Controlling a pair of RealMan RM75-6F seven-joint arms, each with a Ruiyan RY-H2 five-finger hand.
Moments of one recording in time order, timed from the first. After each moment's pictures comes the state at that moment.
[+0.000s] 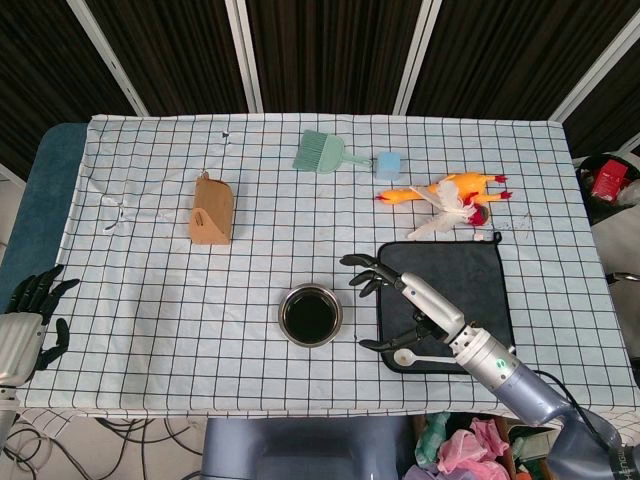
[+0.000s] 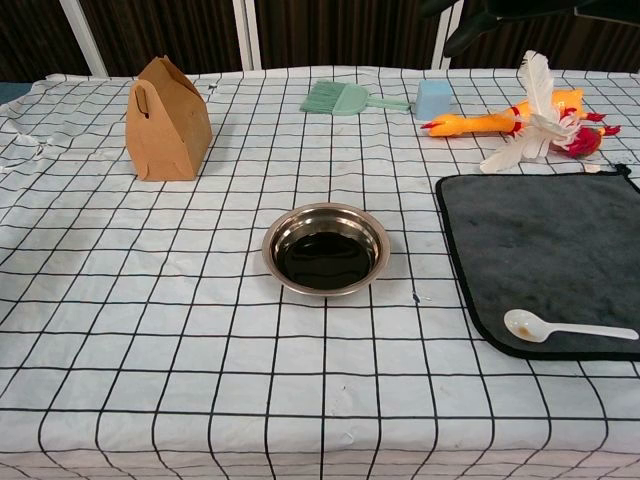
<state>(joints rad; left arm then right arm) -0.13 -1.12 -0.03 -1.62 1.53 1.45 -0.08 0.67 -1.00 0.16 -1.96 -1.60 1.05 0.93</state>
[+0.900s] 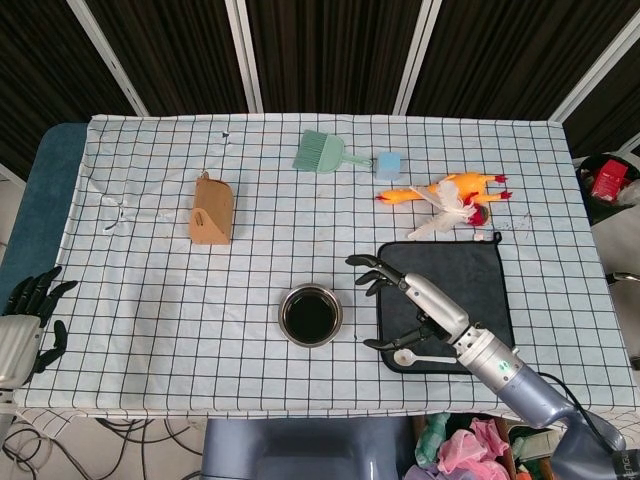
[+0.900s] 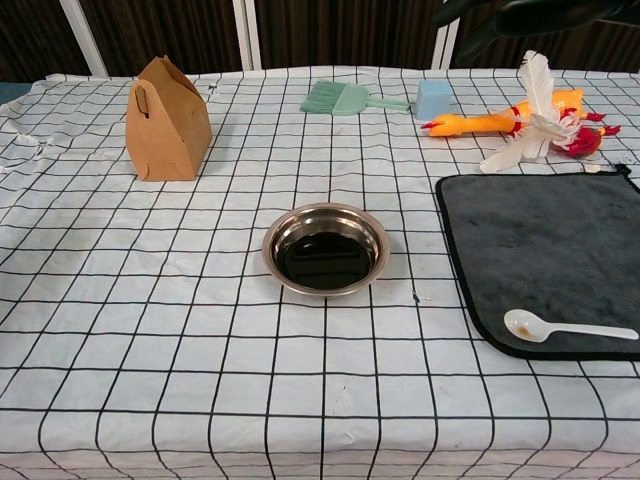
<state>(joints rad) -0.12 -1.11 -0.02 -1.62 1.54 1.47 -0.08 0.67 -0.99 0.15 -1.97 -1.58 1.04 0.87</state>
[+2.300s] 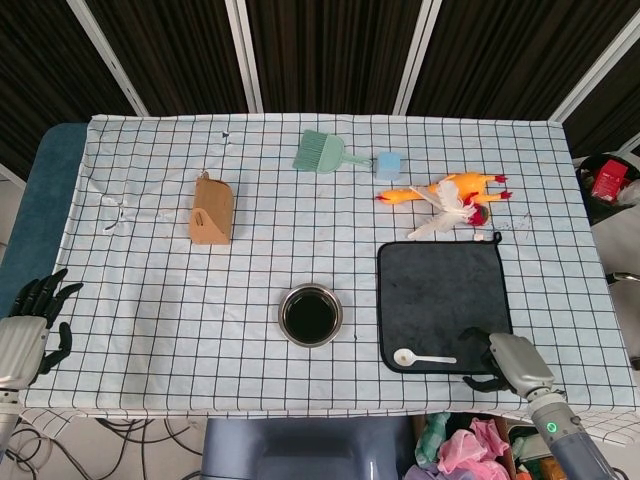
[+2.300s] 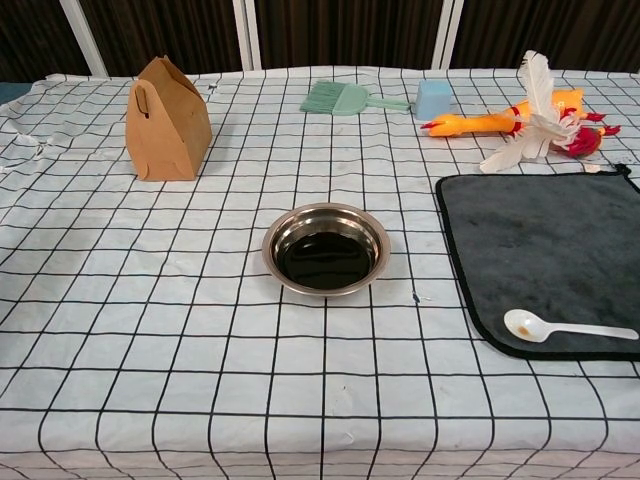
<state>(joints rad) -0.13 -1.12 -0.02 -1.64 1.53 1.44 -0.05 0.36 -1.02 -0.05 -1.95 -1.21 1.06 0.00</state>
